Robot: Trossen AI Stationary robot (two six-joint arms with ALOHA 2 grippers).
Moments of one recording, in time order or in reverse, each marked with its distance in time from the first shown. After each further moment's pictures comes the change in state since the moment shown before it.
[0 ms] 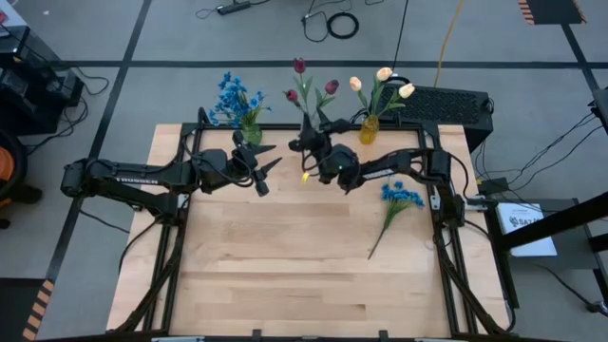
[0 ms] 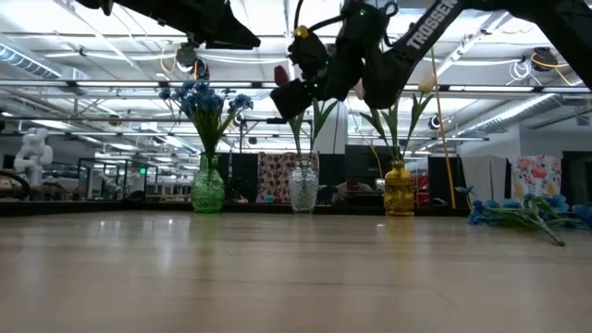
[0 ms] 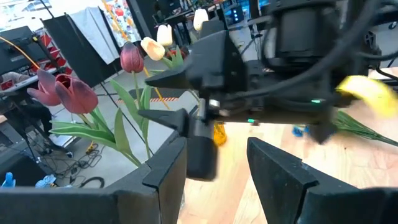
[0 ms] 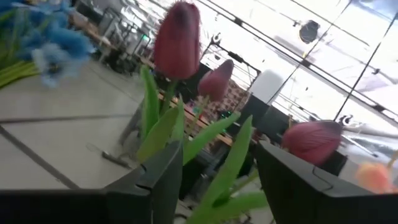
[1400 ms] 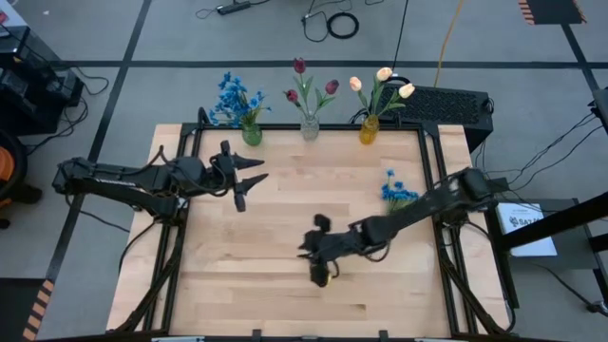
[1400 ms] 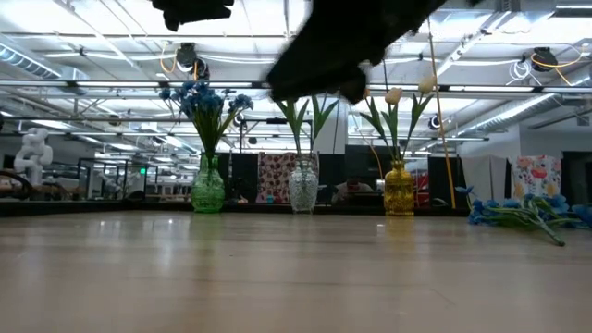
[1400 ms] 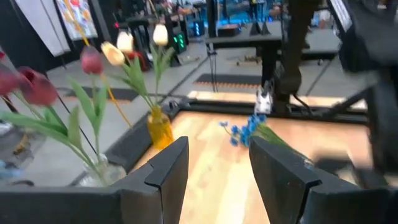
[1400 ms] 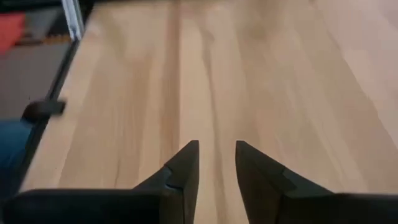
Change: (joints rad) left arm -0.143 -0.199 0.000 -0.186 0.046 -0.197; right arm 0.555 -0.251 -0.034 -1.336 -0.803 1.311
